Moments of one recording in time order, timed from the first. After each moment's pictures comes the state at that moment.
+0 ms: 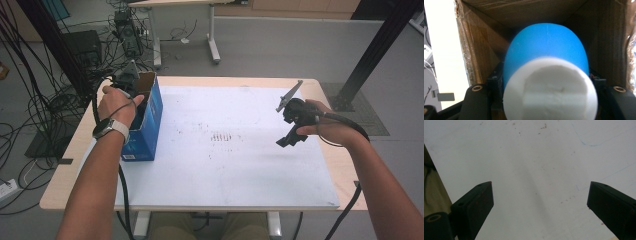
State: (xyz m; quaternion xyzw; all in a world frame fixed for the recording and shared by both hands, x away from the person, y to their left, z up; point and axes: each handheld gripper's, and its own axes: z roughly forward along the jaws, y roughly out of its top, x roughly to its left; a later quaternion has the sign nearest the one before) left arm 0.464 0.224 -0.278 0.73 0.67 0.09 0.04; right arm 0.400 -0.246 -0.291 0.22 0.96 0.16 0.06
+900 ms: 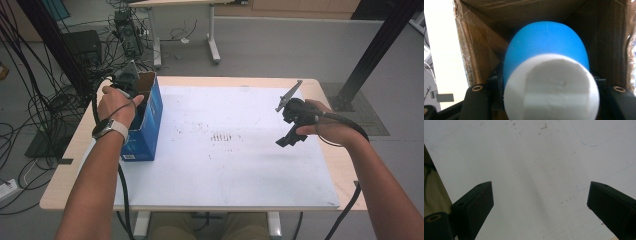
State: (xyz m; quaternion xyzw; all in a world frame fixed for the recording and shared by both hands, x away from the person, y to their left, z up) left arm 0.464 0.225 -0.278 0.74 0.67 0.08 0.04; right arm 0.400 -0.245 -0.291 0.22 0.96 0.16 0.06
